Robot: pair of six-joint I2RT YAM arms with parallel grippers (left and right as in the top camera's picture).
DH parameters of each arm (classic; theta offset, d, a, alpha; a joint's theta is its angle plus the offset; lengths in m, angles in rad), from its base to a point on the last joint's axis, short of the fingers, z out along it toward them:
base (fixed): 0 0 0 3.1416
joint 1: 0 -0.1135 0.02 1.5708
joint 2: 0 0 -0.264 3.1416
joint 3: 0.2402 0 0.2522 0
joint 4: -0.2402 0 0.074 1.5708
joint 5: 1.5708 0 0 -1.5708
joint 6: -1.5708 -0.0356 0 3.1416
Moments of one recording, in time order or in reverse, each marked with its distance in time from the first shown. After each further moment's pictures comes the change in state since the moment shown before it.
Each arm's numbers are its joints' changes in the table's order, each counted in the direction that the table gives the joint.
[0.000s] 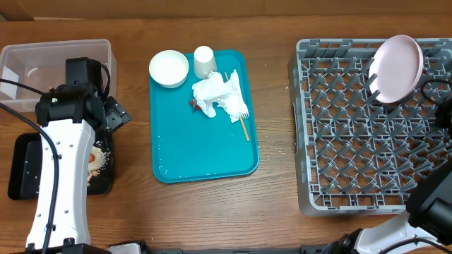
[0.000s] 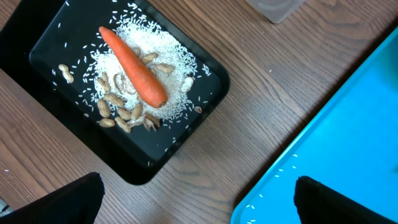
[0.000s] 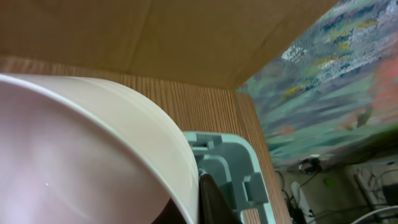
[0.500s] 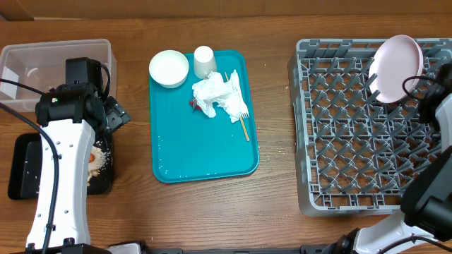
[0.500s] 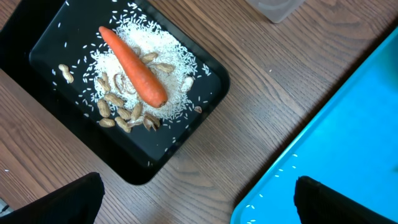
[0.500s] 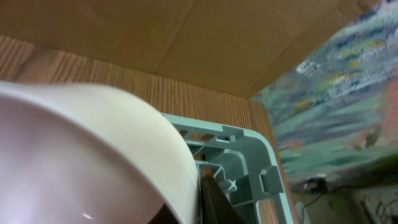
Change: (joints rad) left arm 0.000 0.000 0.000 0.000 0.000 0.000; right arm -0.098 0.001 -0.015 0.014 0.034 0.005
